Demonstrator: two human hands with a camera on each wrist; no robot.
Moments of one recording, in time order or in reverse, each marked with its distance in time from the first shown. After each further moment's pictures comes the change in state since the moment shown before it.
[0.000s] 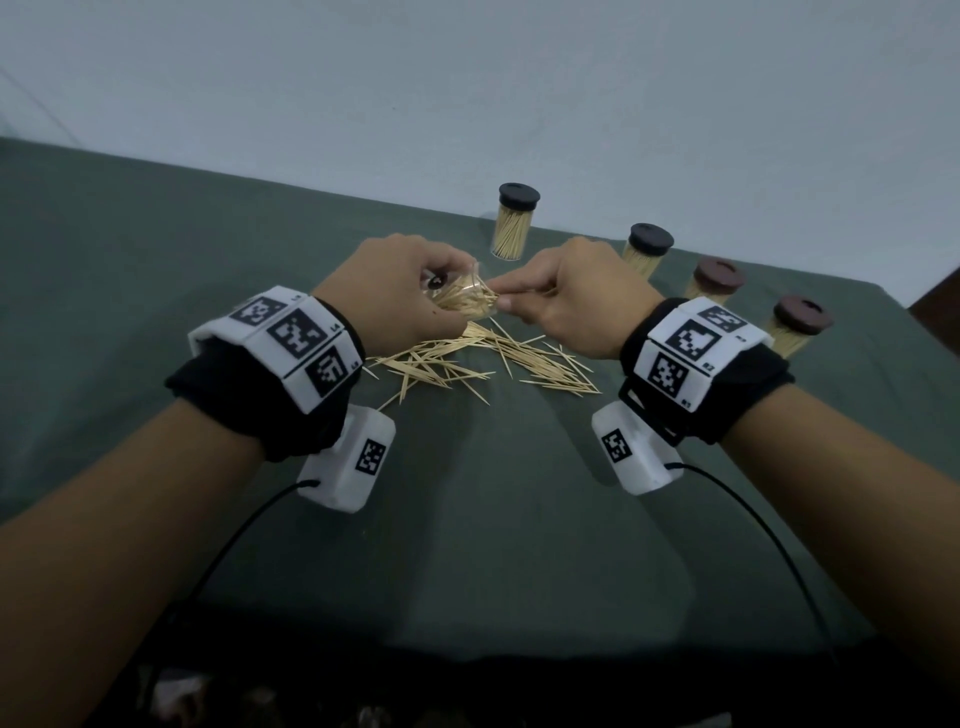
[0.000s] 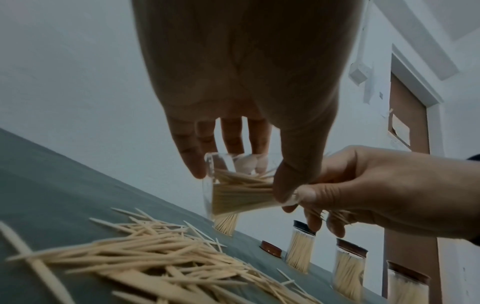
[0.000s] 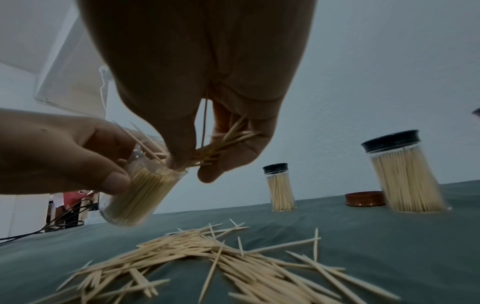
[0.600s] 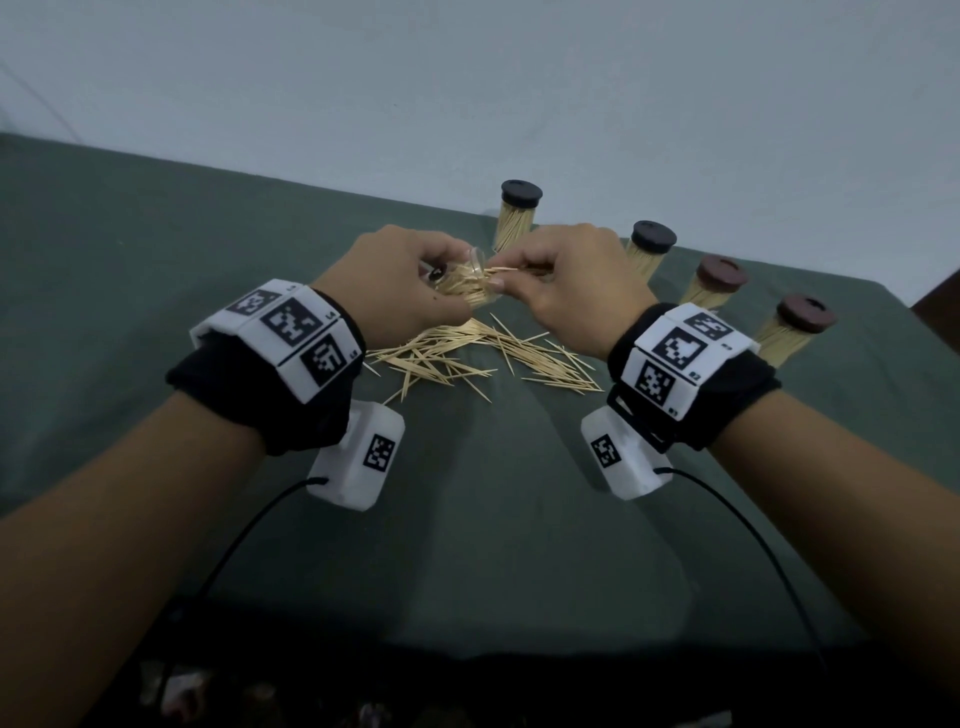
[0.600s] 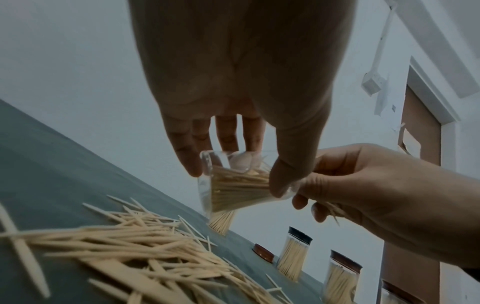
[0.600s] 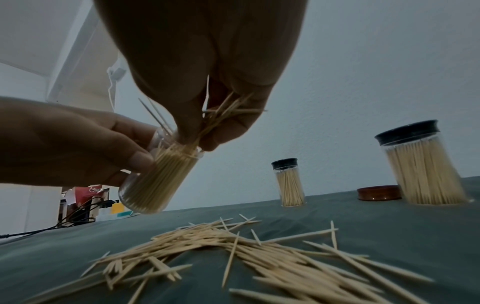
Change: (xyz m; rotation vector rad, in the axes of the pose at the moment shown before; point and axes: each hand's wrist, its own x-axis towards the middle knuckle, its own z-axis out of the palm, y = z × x) left_hand -0.001 0.000 -0.001 -0.175 0.017 -0.063; right_hand 0.003 -0.007 0.007 -0.005 0.207 -0.073
